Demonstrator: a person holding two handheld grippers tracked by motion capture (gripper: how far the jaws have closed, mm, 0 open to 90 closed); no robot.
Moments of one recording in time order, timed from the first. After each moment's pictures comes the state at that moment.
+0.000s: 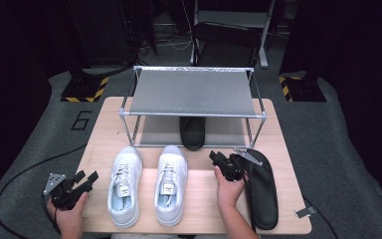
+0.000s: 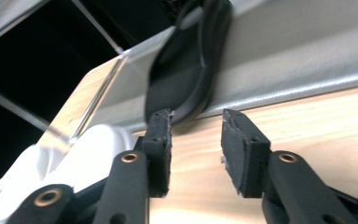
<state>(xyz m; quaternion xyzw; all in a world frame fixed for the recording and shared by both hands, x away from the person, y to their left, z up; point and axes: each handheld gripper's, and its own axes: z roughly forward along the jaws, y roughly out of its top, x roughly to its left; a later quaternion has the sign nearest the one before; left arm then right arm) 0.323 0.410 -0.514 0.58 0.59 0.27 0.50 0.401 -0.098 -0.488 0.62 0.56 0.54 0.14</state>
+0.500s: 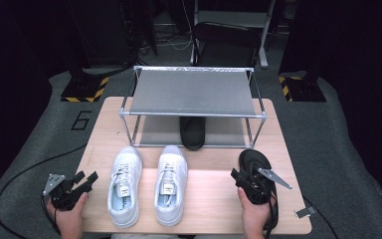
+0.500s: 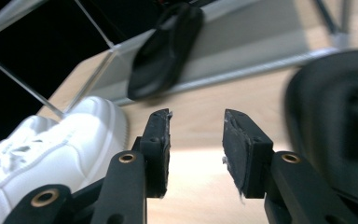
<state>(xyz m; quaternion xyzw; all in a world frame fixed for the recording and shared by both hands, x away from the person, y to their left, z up) 0.322 0.411 -0.514 0.57 0.59 0.27 0.50 0.331 -0.160 -0.482 0.62 0.56 0.52 0.16</state>
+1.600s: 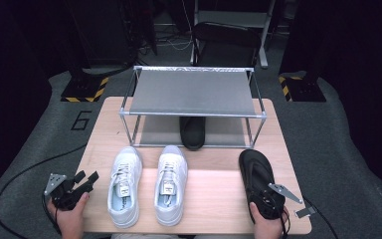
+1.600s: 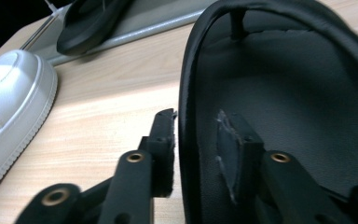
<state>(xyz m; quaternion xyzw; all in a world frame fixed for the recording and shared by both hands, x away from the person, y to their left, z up) 0.322 0.408 -0.513 0.58 0.59 0.27 0.50 0.306 -0.194 -0.515 0.65 0.58 0.45 0.19</state>
